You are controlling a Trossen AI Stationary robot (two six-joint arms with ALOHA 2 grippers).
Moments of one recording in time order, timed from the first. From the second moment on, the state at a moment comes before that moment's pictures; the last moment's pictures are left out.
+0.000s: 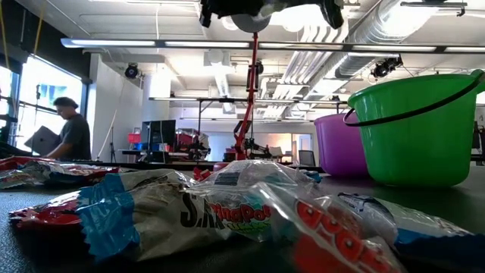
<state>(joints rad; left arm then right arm) -0.09 1.45 1.04 0.31 -0.43 -0.05 0.02 1.29 1.23 -0.41 0.29 0.71</state>
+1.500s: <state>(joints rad) 0.48 1.03 1.04 0.36 -0.97 0.42 -0.81 1.18 1.23 -0.92 -0.13 0.40</state>
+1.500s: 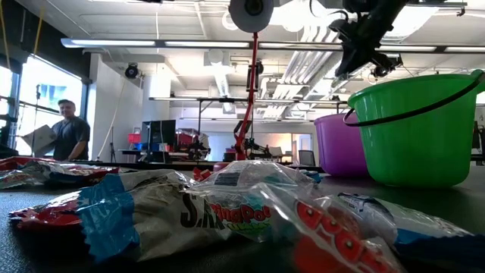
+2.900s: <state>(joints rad) 0.51 1.04 1.04 -0.11 -0.59 -0.11 -0.95 1.28 1.23 -1.12 -0.42 0.08</state>
